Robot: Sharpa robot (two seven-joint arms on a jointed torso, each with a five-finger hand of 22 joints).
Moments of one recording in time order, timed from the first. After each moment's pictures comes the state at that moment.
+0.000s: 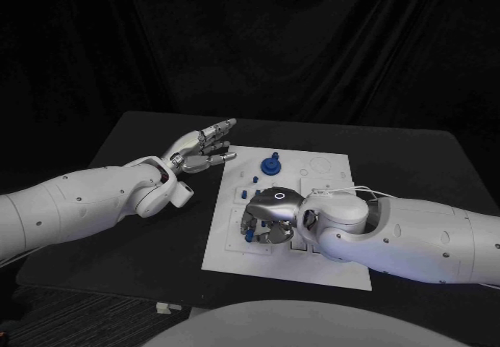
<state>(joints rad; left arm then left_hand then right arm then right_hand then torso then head) 1.16 -0.83 -0.22 1.31 -0.50 -0.17 0.64 1.57 0.12 -0.13 0.21 0.33 0.19 -0.02 0.04 0.03 0.01 0.13 0.19 0.03 0.04 0.19 0.01 0.01 0.12 0.11 0.30 0.05 0.36 1.16 -0.59 -0.25 1.66 -1.66 -0.18 -0.05 1.49 -0.16 0.32 0.14 0.21 1.01 0.13 0.07 0.15 1.18 0.08 0.06 0.06 1.46 -0.01 1.25 1.02 0.16 1.41 0.08 0.08 1.31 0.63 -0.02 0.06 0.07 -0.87</state>
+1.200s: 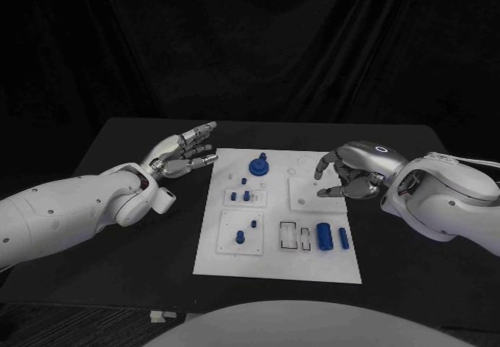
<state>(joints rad) 1.16 -0.87 -0.22 1.33 -0.50 -0.17 0.64 1.56 0.12 -0.13 0.21 0.33 0.19 -0.01 0.04 0.03 0.01 0.13 0.19 0.03 0.04 0.19 0.01 0.01 0.12 0.12 0.29 0.05 0.36 1.32 -1.11 -0.25 1.86 -1.51 -0.34 -0.14 1.36 -0.16 0.09 0.27 0.16 0.86 0.09 0.44 0.35 1.46 0.01 1.57 1.31 1.47 -0.04 1.57 1.31 0.12 1.45 0.06 0.75 1.31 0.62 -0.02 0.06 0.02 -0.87</state>
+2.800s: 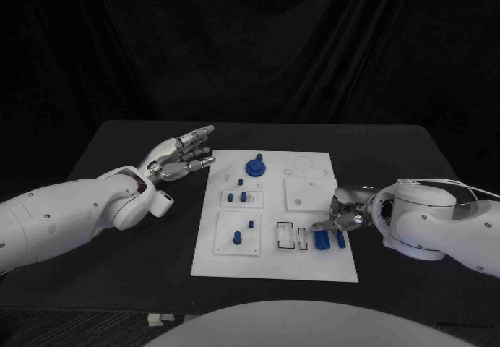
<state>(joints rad) 1.15 -0.87 -0.22 1.33 -0.50 -0.17 0.63 1.56 0.13 -0.13 0.21 0.33 0.20 0.00 0.04 0.03 0.01 0.14 0.19 0.03 0.05 0.20 0.02 0.02 0.12 0.12 0.29 0.05 0.35 1.21 -1.04 -0.25 1.84 -1.38 -0.03 -0.55 0.93 -0.10 0.09 0.27 0.11 1.24 0.00 0.32 0.47 1.47 -0.05 1.57 1.31 1.47 -0.11 1.57 1.31 0.07 1.47 0.00 1.23 1.31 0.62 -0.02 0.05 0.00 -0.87</state>
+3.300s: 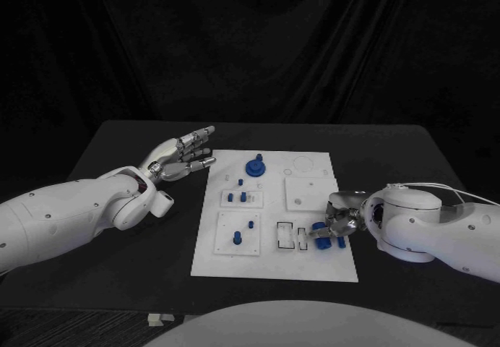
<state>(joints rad) 1.15 -0.87 -0.22 1.32 -0.50 -0.16 0.63 1.56 0.13 -0.13 0.21 0.33 0.21 0.00 0.04 0.03 0.01 0.14 0.19 0.03 0.06 0.20 0.02 0.02 0.12 0.13 0.29 0.05 0.37 1.18 -0.99 -0.25 1.80 -1.40 0.00 -0.57 0.96 -0.14 0.08 0.29 0.15 1.24 0.00 0.29 0.52 1.47 -0.05 1.57 1.31 1.47 -0.12 1.57 1.31 0.07 1.47 -0.01 1.21 1.31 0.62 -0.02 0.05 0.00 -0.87</state>
